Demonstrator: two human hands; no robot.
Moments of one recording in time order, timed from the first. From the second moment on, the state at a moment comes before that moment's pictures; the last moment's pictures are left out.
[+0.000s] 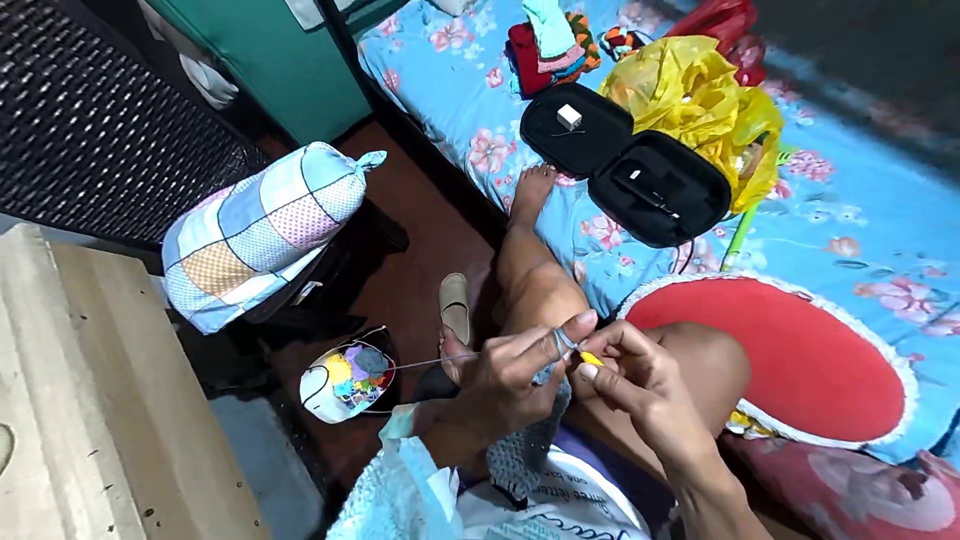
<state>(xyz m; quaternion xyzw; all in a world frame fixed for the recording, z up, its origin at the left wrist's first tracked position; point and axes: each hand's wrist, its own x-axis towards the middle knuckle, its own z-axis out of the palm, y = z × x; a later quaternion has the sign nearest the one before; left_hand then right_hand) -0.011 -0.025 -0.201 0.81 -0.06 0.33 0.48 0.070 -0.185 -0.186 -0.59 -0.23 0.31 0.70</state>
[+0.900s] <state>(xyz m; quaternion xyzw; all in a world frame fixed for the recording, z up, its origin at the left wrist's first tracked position) -0.010 -0.010 -0.195 0.77 -0.08 0.22 0.59 0.062 -0.176 -0.196 -0.71 -0.34 0.09 0.61</state>
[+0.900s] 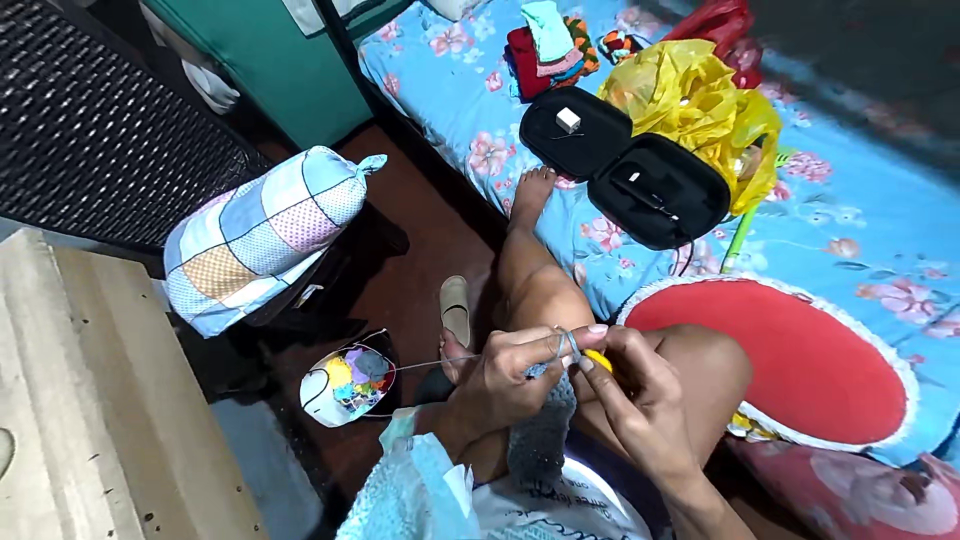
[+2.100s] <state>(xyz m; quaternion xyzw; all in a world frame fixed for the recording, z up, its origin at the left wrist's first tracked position) -0.017 -0.010 -0.186 0.62 0.04 0.16 0.77 0.050 -0.166 -0.199 -0.43 -0.10 0.27 0.86</state>
